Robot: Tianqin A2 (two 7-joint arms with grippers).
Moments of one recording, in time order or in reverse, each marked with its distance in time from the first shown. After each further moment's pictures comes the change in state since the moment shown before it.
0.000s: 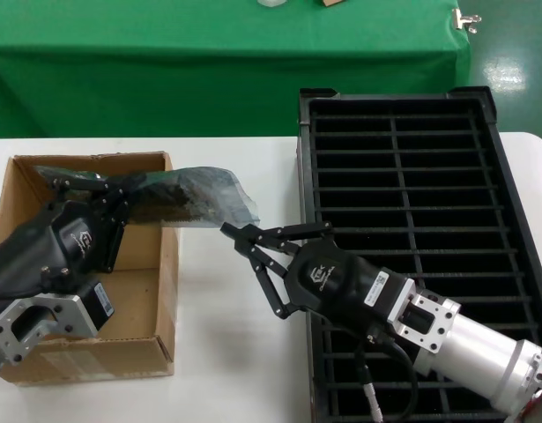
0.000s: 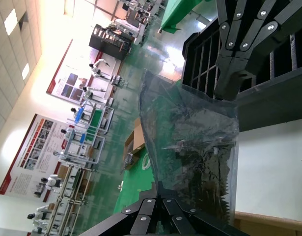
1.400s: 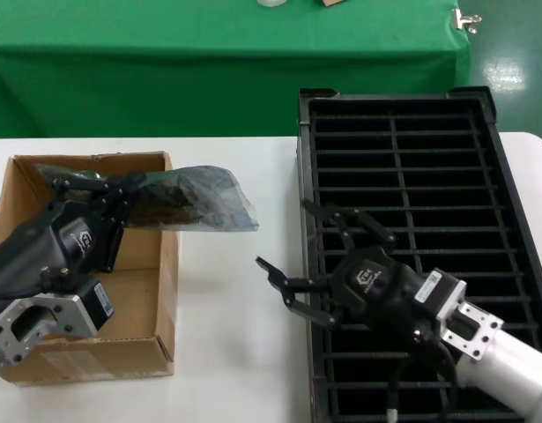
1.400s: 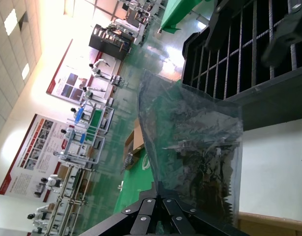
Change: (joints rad) left arm 0.000 0.000 0.000 0.000 0.000 0.000 0.000; right arm -0.087 0.033 0.094 0.013 0.046 0.024 0.054
